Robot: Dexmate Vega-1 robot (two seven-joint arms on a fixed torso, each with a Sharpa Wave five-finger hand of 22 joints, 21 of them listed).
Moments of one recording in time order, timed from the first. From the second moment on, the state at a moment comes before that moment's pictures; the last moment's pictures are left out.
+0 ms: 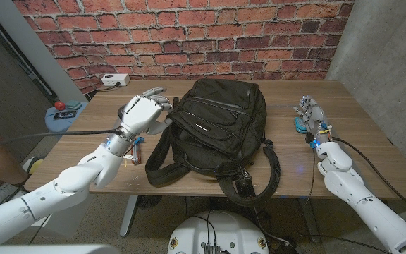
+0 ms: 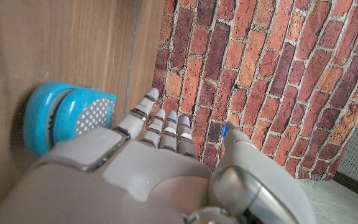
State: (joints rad) left arm 1.18 1.09 0.42 -1.95 1.01 0.15 0.92; left_hand 0.92 0.02 0.46 -0.15 0.18 1.12 -0.10 0.73 0.23 0.95 -0.21 0.82 0.49 0.84 -0.19 0.42 0.33 0.53 -0.02 0.27 0.19; right arm -1.00 -0.53 -0.20 -1.29 0.73 0.42 -0.04; right_hand 0.34 0.16 0.36 -0.04 0.17 0.17 0.03 0.20 0.20 0.15 0.04 0.21 0.22 0.07 -0.01 0.24 0.24 0.34 -0.04 0.19 0.17
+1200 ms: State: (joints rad) left arm 1.03 0.94 0.43 -1.88 0.90 0.08 0.84; left_hand 0.93 0.02 0.46 -0.16 0.19 1.13 -0.08 0.71 0.20 0.97 -0.20 0.83 0.54 0.84 -0.19 0.42 0.35 0.53 -0.02 0.27 0.19; right arm -1.05 -0.60 -0.23 -1.41 0.68 0.34 -0.09; right_hand 0.36 0.16 0.36 -0.06 0.17 0.17 0.03 0.20 0.20 0.15 0.04 0.21 0.22 0.07 -0.01 0.24 0.23 0.34 -0.04 0.19 0.17
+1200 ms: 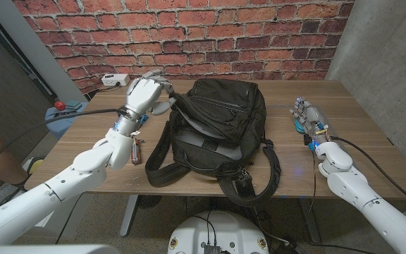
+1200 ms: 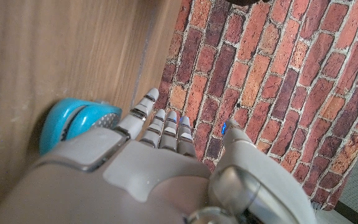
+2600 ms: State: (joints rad) left arm 0.85 0.82 0.47 -1.77 0.76 0.00 0.75; left_hand 0.94 0.02 0.46 -0.17 0.20 1.13 -0.05 0.69 0.19 0.99 -0.18 0.88 0.61 0.84 -0.18 0.40 0.36 0.51 -0.01 0.26 0.19; right arm -1.11 -0.74 -0.23 -1.61 0.50 0.15 -0.26; right_hand 0.40 0.15 0.38 -0.11 0.17 0.18 0.03 0.20 0.20 0.16 0.05 0.21 0.22 0.07 -0.01 0.23 0.22 0.34 -0.04 0.19 0.17
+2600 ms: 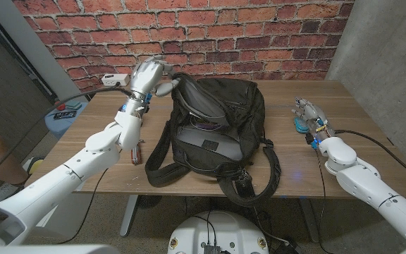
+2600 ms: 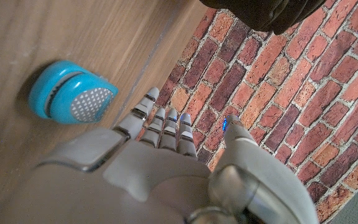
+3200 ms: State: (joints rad) left arm 0.77 0.76 0.50 -1.72 0.70 -0.02 0.70; left_hand 0.94 0.02 0.47 -0.16 0.22 1.13 -0.05 0.69 0.20 0.99 -0.18 0.91 0.65 0.85 -0.19 0.39 0.36 0.50 -0.01 0.25 0.19; right arm -1.13 -0.81 -0.23 -1.73 0.41 -0.03 -0.36; right_hand 0.44 0.14 0.38 -0.14 0.17 0.20 0.04 0.21 0.20 0.20 0.06 0.22 0.22 0.09 0.00 0.23 0.21 0.34 -0.04 0.19 0.17
